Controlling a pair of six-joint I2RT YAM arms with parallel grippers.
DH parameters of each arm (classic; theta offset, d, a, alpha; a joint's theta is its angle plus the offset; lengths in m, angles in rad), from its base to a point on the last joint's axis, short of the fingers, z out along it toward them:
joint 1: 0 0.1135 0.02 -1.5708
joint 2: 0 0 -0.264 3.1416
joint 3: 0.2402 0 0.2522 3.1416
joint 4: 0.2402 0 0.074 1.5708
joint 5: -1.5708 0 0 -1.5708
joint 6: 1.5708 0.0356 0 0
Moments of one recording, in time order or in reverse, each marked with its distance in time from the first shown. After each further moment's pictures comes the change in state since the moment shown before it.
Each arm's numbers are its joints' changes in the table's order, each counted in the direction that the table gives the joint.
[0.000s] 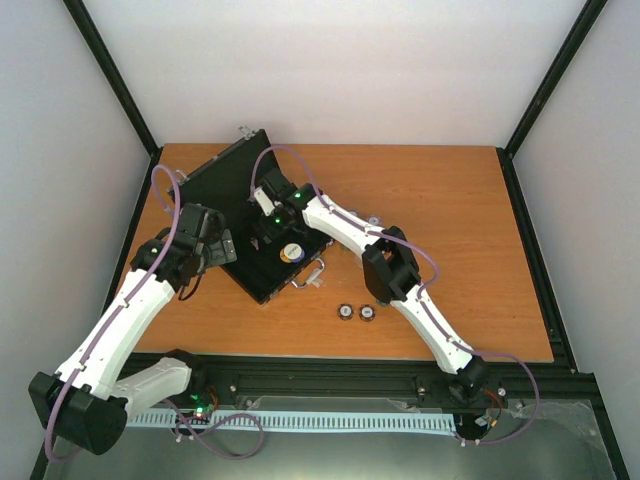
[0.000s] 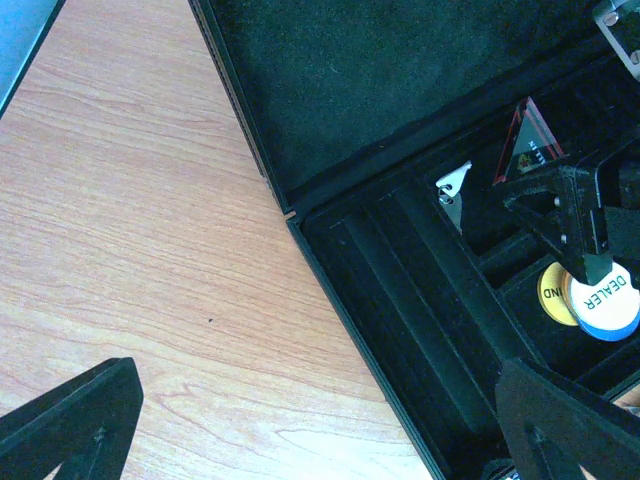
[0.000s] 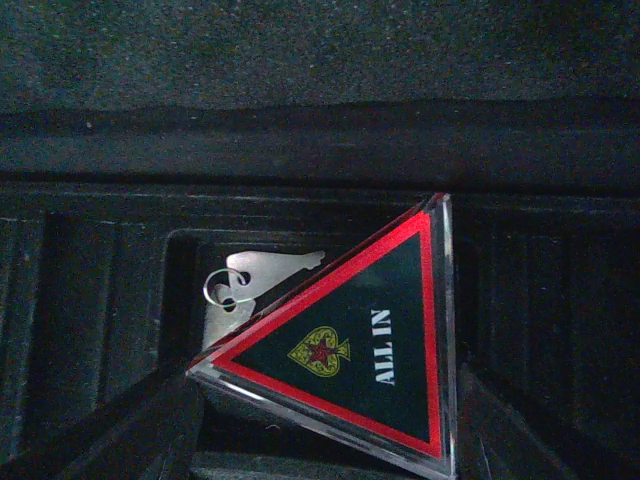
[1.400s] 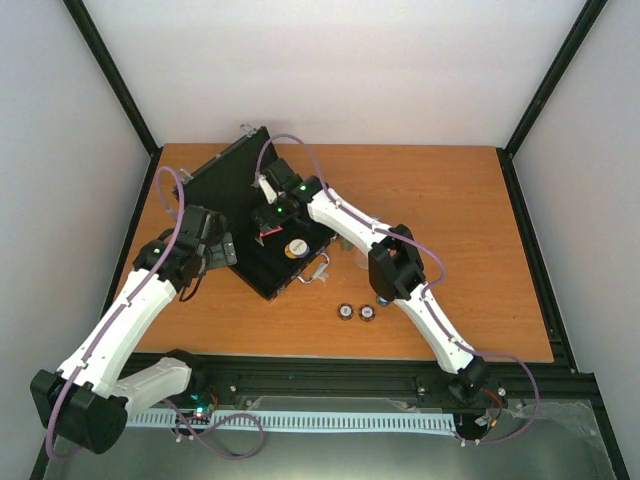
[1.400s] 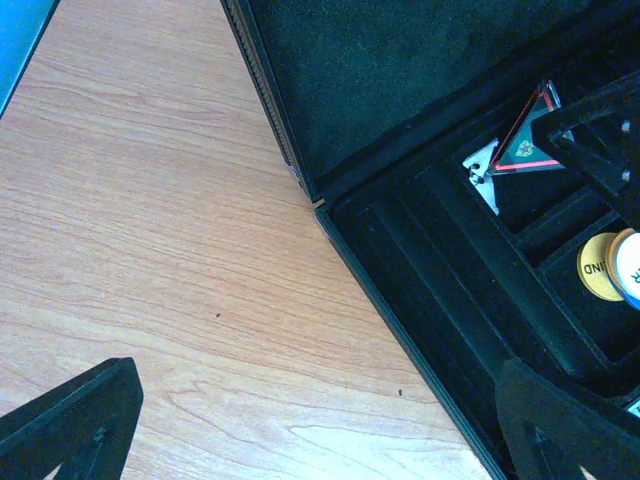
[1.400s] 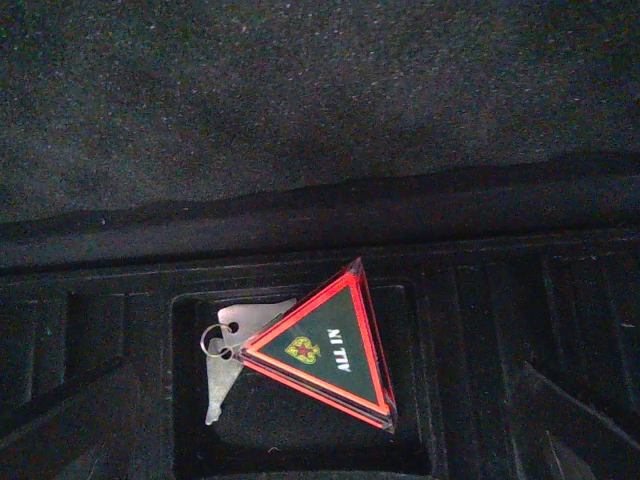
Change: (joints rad) left arm 0.000 0.005 -0.021 -0.004 0.002 0.027; right arm -0.019 -0.032 0.017 -0.025 -0.066 0.037
